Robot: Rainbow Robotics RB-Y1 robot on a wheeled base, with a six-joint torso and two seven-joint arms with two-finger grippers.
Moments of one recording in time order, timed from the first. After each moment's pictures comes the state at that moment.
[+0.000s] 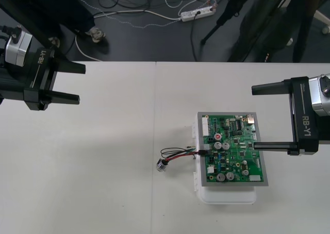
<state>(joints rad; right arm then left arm) -0.09 -0.65 -0.32 -2.19 1.33 -1.49 -0.42 -0.43 0.88 0.00 -1.51 -0.99 -1.50 0.13</state>
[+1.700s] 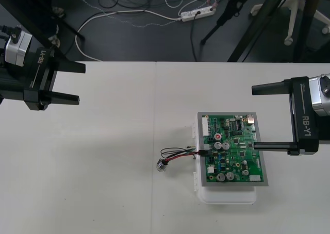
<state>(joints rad) -0.09 -0.65 -0.32 -2.19 1.33 -1.49 -0.42 -0.43 0.88 0.00 -1.51 -0.99 -1.50 0.13</state>
